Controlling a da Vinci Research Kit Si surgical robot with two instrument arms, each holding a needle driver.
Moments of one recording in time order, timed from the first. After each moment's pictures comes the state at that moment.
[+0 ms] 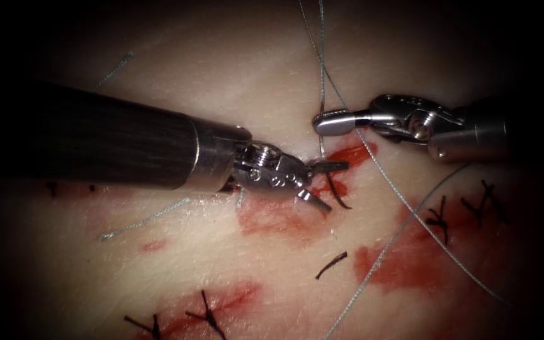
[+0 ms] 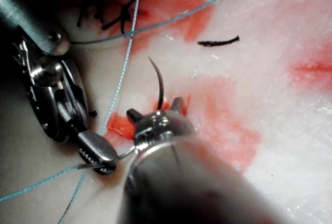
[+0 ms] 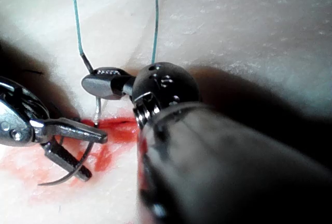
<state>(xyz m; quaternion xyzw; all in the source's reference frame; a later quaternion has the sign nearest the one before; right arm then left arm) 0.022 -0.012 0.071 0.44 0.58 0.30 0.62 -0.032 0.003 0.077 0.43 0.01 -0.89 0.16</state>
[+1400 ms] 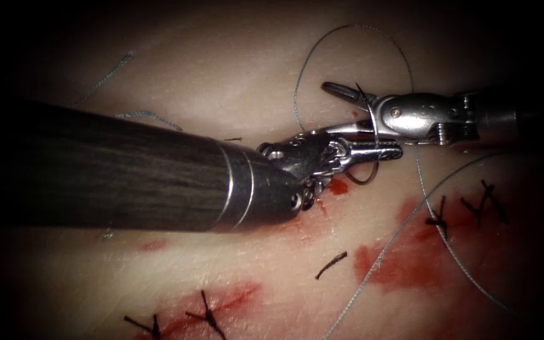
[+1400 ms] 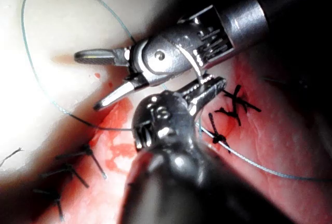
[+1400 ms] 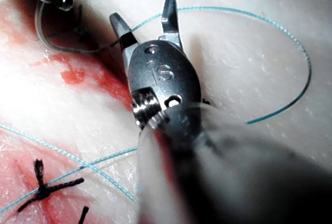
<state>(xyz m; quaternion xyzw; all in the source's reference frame) 0.023 -0.012 0.067 0.04 0.65 0.05 0.76 -0.034 0.008 0.066 0.64 0.40 -0.43 -0.49</state>
